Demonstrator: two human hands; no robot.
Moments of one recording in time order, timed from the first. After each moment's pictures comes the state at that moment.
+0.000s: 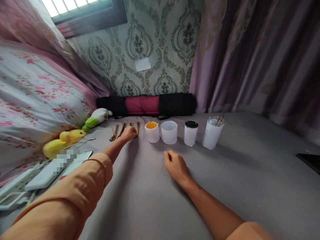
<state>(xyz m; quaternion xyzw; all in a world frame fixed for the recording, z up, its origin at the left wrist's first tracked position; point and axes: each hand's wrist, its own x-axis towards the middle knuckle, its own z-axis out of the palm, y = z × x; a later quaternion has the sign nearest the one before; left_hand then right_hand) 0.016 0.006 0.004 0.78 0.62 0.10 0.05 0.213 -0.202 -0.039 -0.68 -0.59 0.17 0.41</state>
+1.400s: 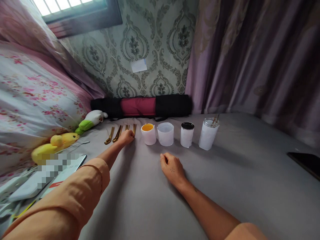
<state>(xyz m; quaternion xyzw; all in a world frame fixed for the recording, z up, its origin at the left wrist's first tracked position) 0.020 0.004 -0.003 0.78 0.62 0.08 0.05 0.213 -0.201 -0.040 -0.68 -0.58 0.17 0.41</state>
